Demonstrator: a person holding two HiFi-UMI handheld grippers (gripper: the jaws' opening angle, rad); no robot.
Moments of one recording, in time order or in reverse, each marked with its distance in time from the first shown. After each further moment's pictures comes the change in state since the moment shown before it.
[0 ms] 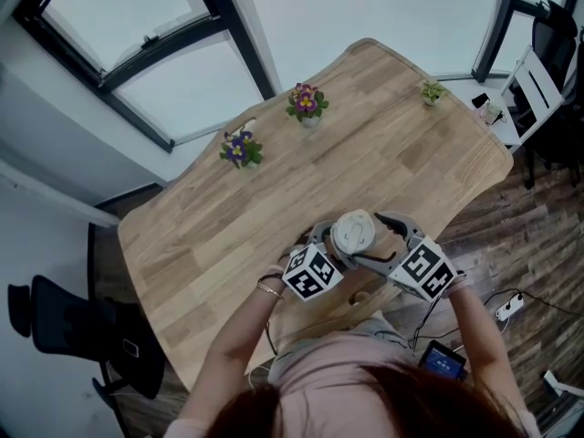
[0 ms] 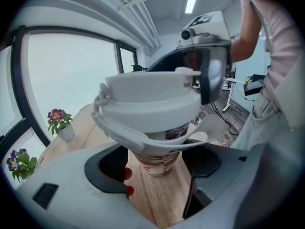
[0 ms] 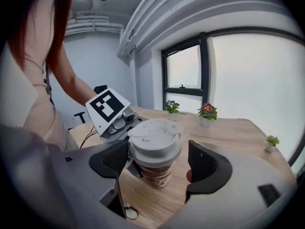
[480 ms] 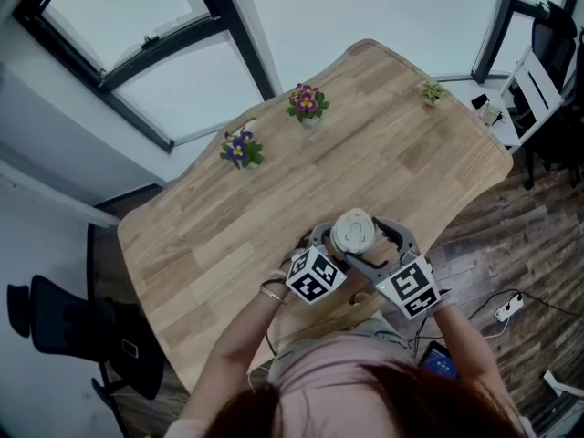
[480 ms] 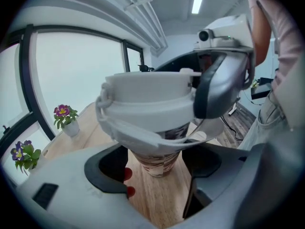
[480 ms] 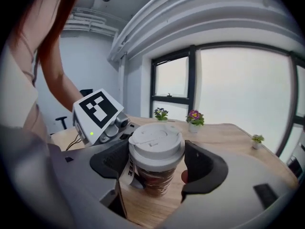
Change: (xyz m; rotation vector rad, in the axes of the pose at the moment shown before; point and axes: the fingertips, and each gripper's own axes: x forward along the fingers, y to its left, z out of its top) left arm -0.001 0.003 -0.001 -0.057 0.003 0.056; right arm 0.004 0.002 0.008 0.034 -0.115 -0.213
